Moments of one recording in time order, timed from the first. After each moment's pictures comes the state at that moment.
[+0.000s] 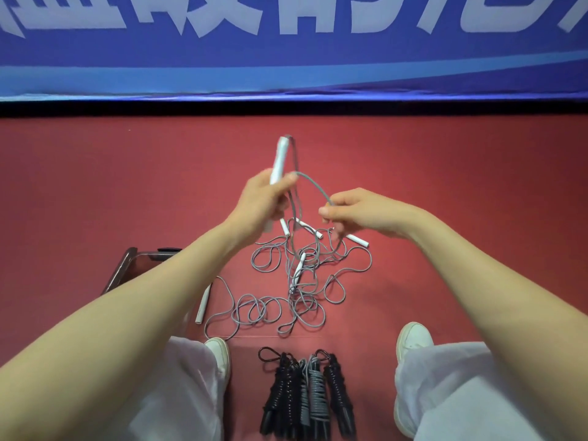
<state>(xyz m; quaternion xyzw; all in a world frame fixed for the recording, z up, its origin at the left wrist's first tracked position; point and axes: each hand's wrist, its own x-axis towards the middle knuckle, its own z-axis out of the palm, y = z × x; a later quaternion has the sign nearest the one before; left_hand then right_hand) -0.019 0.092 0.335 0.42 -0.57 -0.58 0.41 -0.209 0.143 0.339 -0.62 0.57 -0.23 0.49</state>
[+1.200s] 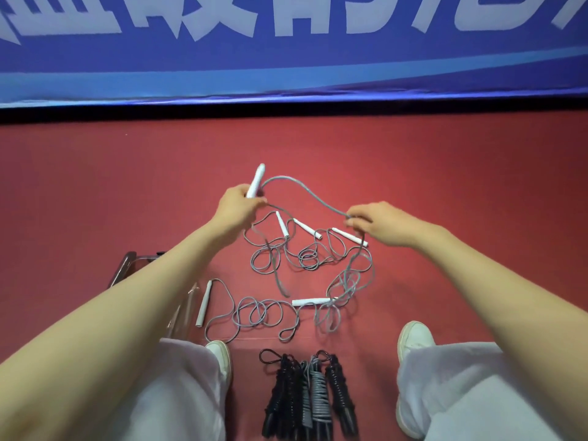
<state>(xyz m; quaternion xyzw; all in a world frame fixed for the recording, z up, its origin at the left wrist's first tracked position) 0.011 0.062 0.310 0.58 -0.62 -0.42 0.33 -0.243 0.149 0.316 -0.72 0.65 -0.08 0.23</state>
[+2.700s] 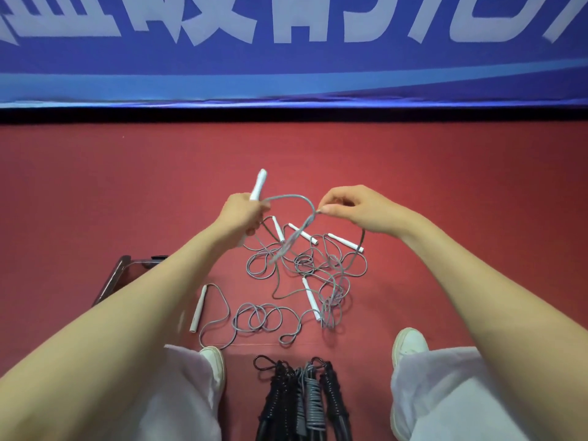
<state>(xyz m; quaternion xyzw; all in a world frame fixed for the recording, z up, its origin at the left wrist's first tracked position) -0.003 0.066 0.317 0.57 -0.55 -0.52 0.32 -0.220 0.135 0.345 -0.70 0.60 -0.24 0.31</state>
